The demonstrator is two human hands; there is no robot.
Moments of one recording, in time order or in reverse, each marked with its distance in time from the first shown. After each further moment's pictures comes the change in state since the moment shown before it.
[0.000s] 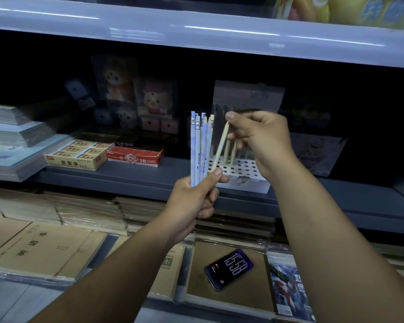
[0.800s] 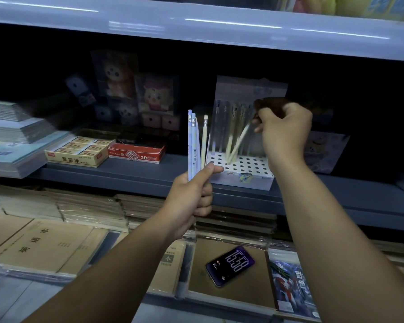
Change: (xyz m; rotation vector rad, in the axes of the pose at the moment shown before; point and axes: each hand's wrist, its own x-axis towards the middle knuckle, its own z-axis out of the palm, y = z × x) left_hand 0.000 0.003 -0.005 -0.044 0.011 -0.039; right_hand 0.017 0.010 -0.011 -0.184 0.367 -0.228
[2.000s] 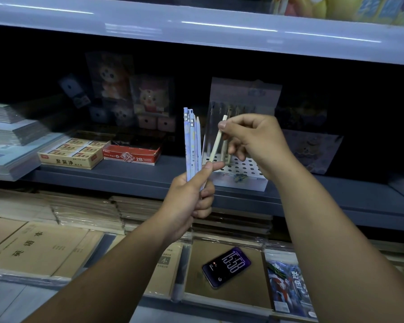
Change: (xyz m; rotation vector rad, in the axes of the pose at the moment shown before) left_hand 0.000 -0.001 0.005 -0.018 -0.092 0.039; right_hand -0.013 -0.003 -0.004 0.069 -0.545 0.138
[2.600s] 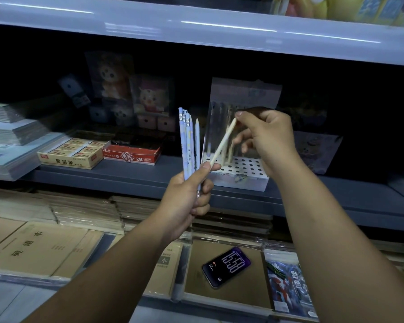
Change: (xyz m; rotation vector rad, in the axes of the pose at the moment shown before) left_hand 0.002 0.001 -0.002 -0.062 0.057 -0.008; right_hand 0.004 -0.003 -0.004 0.091 0.196 0.029
